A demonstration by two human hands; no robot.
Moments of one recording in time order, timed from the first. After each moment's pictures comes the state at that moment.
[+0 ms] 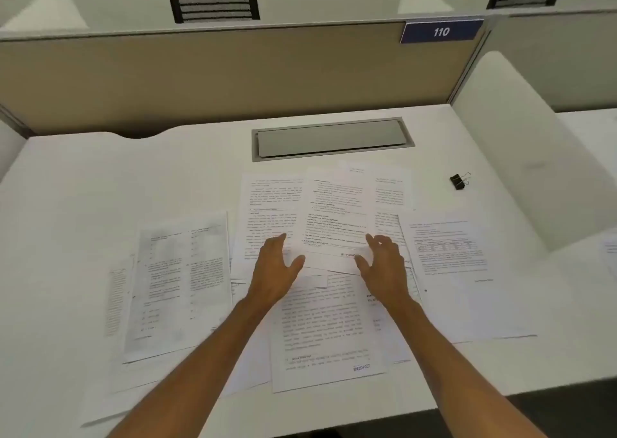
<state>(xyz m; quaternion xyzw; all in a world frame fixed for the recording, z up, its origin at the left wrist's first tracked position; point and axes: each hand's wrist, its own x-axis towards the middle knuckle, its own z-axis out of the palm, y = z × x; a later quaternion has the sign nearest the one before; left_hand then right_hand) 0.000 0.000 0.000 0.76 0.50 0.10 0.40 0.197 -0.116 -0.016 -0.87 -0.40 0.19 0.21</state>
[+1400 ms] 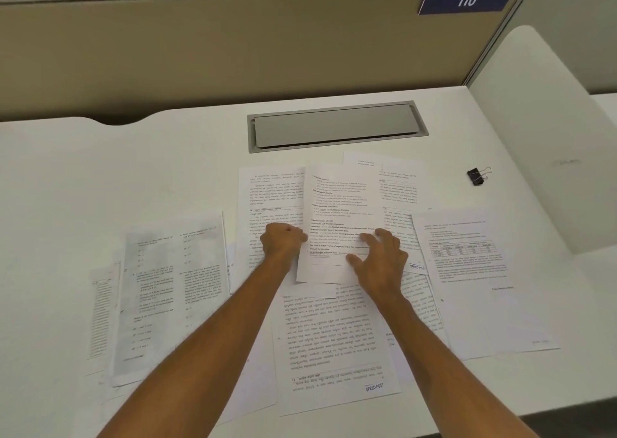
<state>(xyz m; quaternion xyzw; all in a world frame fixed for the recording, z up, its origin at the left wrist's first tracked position) 0.063 0.079 -0.018 0.47 0.68 0.13 0.55 0.191 -0.064 -0.039 -0.91 -0.34 0.15 0.18</state>
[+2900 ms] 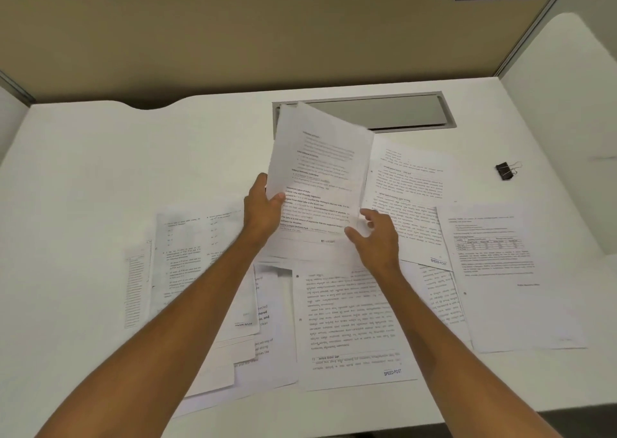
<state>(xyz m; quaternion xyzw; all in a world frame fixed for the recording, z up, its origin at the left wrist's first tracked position) -0.005 0.118 0.023 0.63 0.56 0.24 0.48 0.154 -0.031 -0.014 -0.83 -0.30 0.26 0.38</state>
